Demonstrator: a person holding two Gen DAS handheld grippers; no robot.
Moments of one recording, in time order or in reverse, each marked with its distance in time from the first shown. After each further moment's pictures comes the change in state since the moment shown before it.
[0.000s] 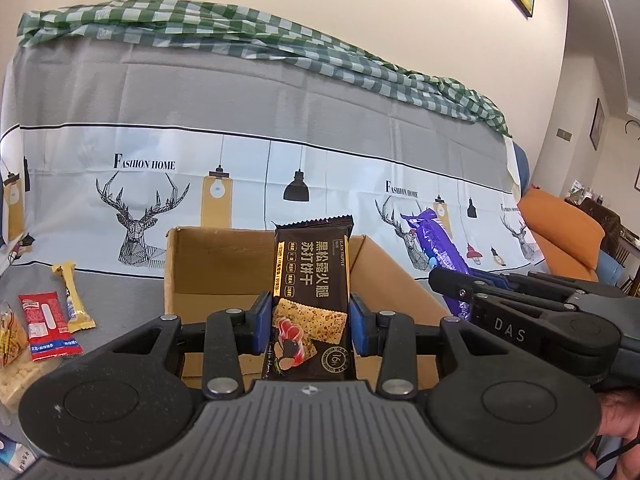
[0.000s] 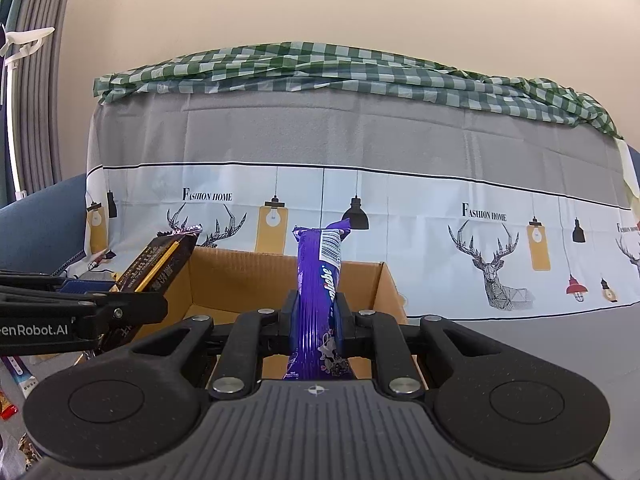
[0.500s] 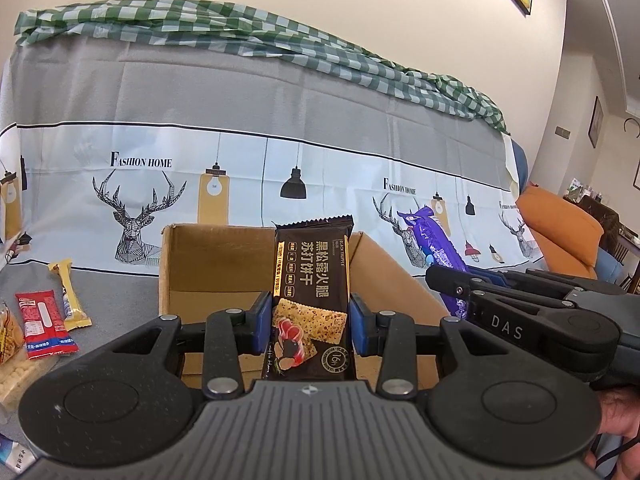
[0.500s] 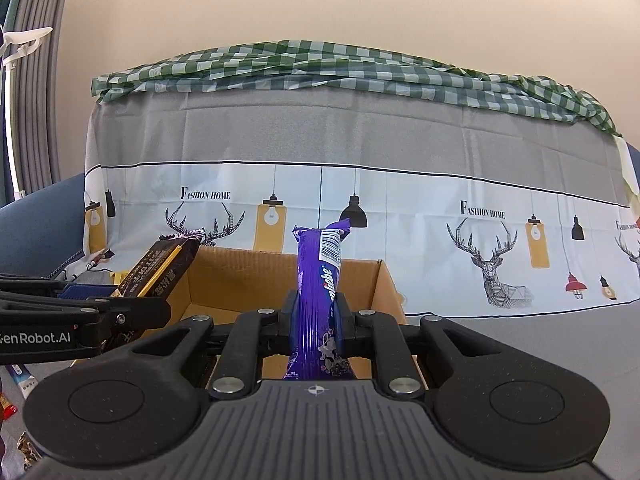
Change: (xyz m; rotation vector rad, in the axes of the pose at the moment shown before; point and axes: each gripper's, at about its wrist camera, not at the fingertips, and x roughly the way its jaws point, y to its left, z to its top) left arm 0.002 -0.001 -0.002 0.007 0.003 -0.007; right arm 0.000 -0.001 0.000 0.000 0.002 -0.003
